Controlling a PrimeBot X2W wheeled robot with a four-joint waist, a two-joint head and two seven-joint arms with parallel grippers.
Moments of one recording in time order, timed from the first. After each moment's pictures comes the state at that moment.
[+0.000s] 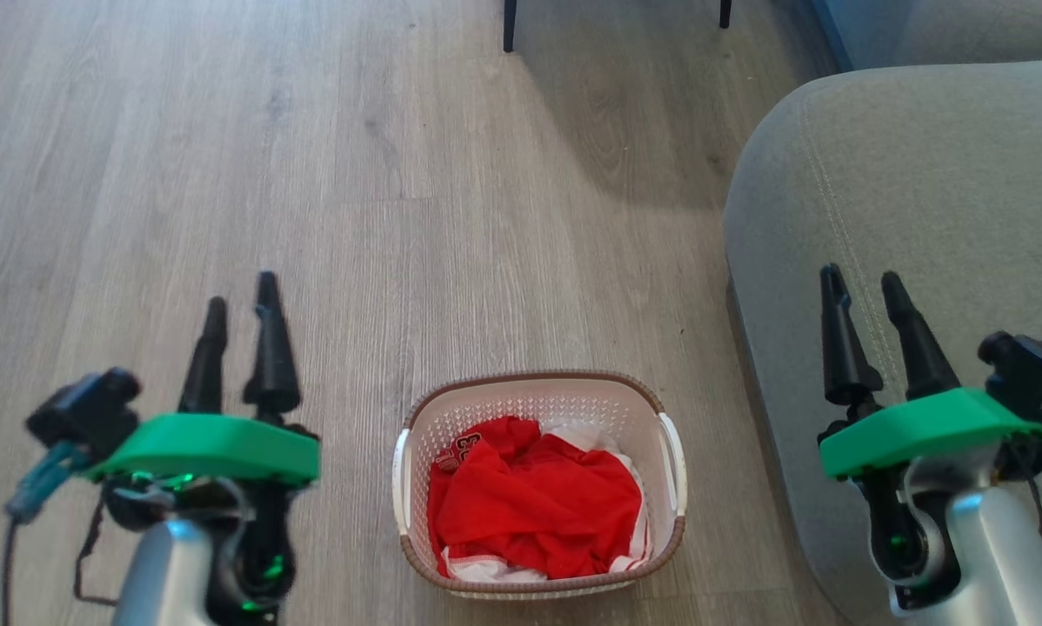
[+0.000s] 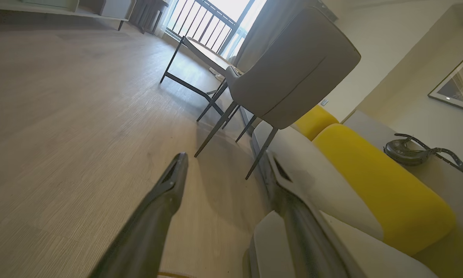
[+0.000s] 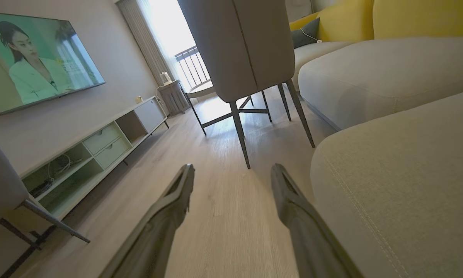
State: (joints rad) left arm -0.06 0.04 -0.11 -0.08 -0.70 0.10 -0.10; right arm -0.10 -0.09 0.08 -0.02 0.56 0.12 -0.10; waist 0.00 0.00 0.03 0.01
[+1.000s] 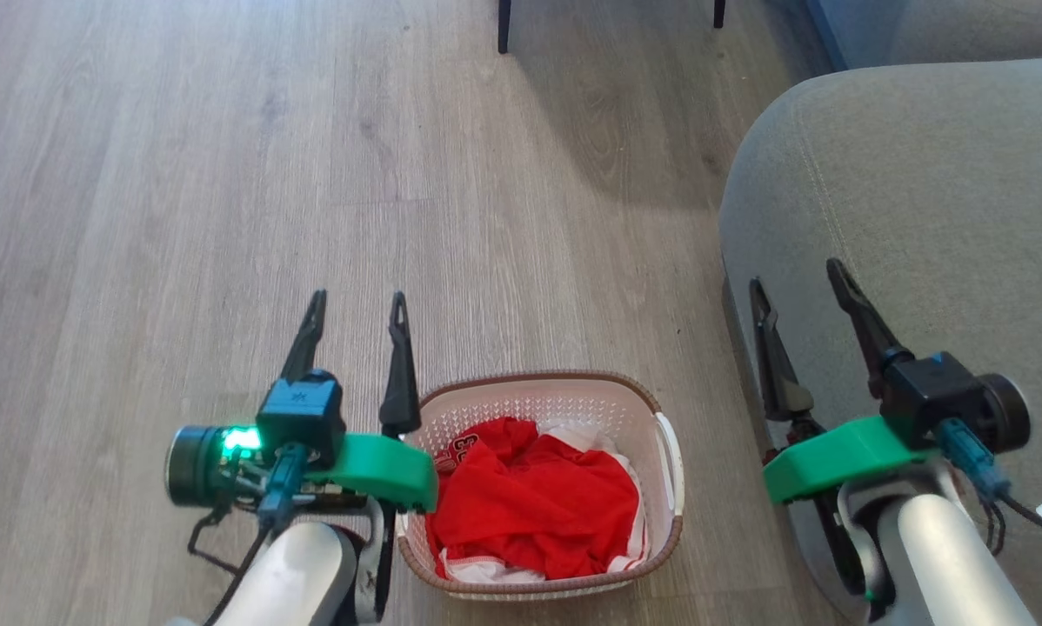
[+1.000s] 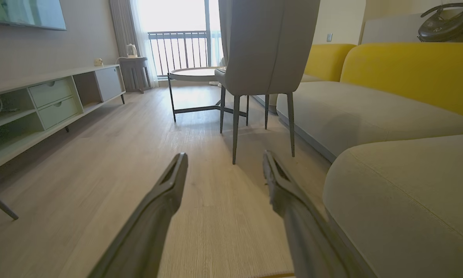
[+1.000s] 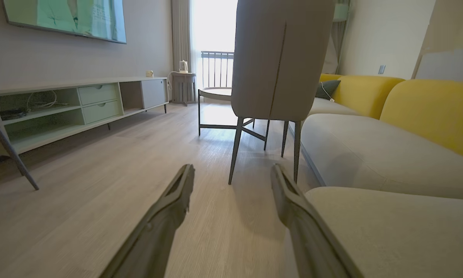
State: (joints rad) left arm -0.20 0.22 -0.59 0.01 -0.32 0.45 -0.19; right arm -0.12 -0.10 0.19 -0.01 0.14 0.12 -0.18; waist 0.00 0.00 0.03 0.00
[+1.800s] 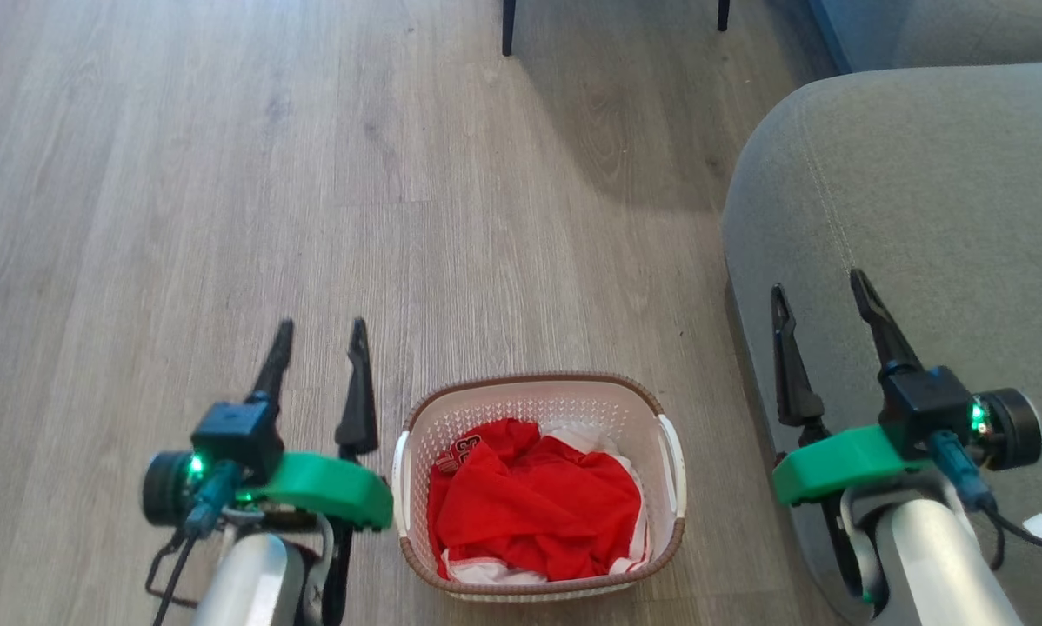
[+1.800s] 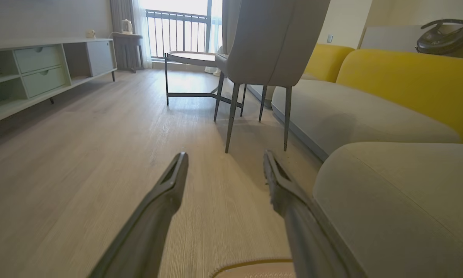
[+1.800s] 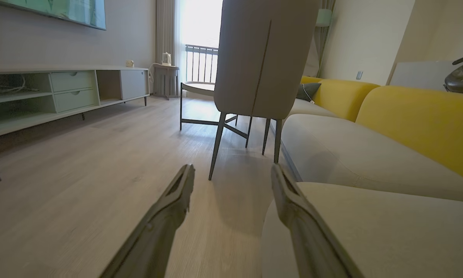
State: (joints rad) left arm -0.10 0.06 -0.27 0.15 -0.24 0.09 -0.26; right arm -0.12 -0.06 0.12 0.07 0.02 0.12 -0.25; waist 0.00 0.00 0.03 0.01
